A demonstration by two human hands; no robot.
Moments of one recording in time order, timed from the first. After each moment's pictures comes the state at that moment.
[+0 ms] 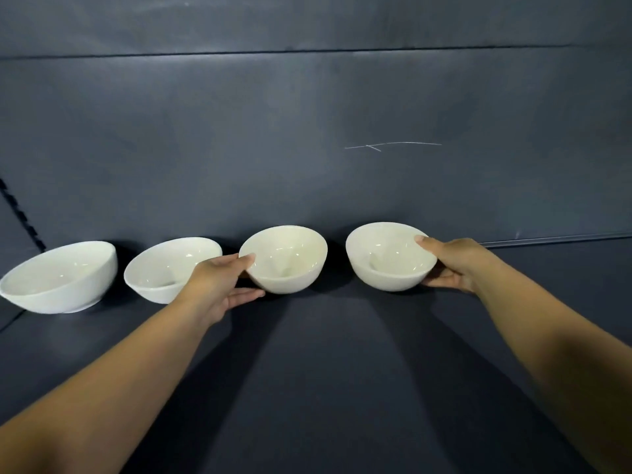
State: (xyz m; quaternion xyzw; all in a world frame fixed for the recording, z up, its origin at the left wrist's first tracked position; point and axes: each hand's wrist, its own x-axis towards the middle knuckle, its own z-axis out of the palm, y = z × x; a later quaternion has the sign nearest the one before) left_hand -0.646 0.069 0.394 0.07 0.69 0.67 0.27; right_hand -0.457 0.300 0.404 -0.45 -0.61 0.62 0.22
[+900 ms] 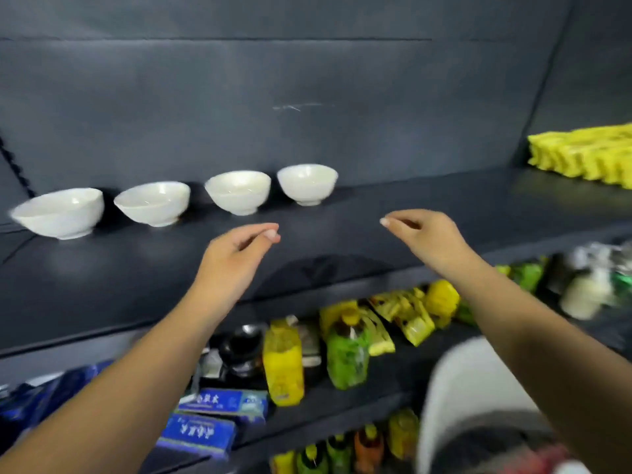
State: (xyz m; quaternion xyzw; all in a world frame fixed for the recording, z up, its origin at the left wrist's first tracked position) left_hand -0.425 -0.040 0.389 0.38 0.67 0.62 0.14; right_hand -0.252 0.127 0.394 -0.38 -0.79 0.33 0.35
